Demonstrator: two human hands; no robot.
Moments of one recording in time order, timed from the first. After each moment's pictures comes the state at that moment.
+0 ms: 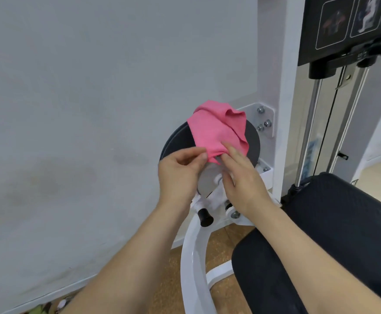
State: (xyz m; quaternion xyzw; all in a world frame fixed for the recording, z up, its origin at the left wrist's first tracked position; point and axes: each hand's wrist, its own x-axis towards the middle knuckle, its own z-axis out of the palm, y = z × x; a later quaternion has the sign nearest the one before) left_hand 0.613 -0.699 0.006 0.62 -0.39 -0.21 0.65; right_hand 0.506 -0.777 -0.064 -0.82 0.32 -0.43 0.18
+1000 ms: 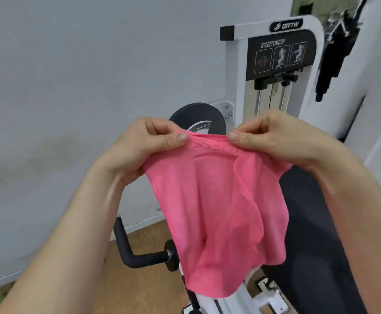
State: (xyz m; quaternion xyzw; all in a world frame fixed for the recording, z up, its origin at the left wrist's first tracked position) left_hand 0.551 -0.359 0.152 0.49 -0.61 -0.40 0.48; right_hand 0.318 -0.430 0.158 -0.82 0.29 -0.26 0.43
